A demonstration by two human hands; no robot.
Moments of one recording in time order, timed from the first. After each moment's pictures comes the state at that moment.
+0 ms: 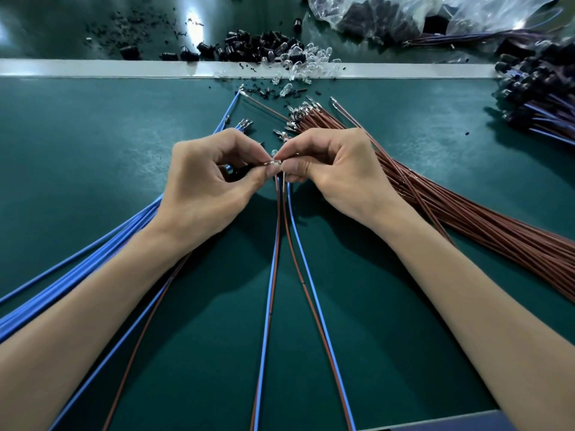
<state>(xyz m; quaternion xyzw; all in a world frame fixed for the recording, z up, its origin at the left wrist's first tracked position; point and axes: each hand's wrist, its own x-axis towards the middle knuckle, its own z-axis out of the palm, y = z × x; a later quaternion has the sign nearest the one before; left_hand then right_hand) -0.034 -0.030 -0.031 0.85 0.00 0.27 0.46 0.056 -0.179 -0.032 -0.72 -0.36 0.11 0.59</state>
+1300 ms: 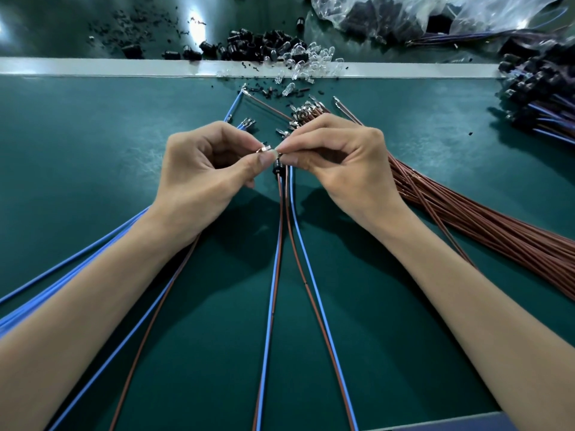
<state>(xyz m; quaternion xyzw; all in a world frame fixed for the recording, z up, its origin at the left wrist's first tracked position) -0.032 -0.031 -0.025 0.75 0.05 0.23 0.62 0.058 -0.179 -0.036 -0.70 -0.42 -0.05 0.58</state>
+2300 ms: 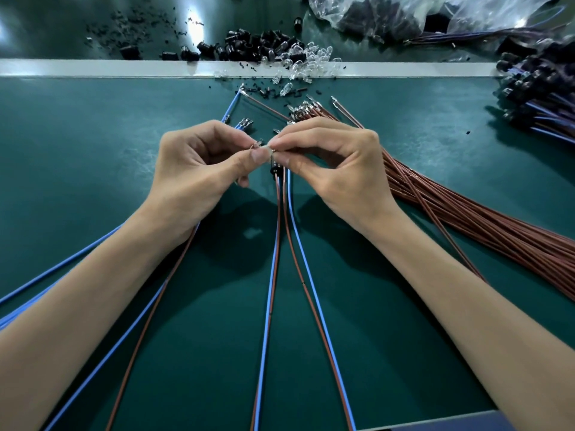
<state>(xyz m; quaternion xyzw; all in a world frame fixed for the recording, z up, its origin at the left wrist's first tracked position) -0.032 -0.029 -0.021 0.71 0.05 0.21 0.67 0.053 -0.178 -0.035 -0.69 -0.44 -0.08 0.57</state>
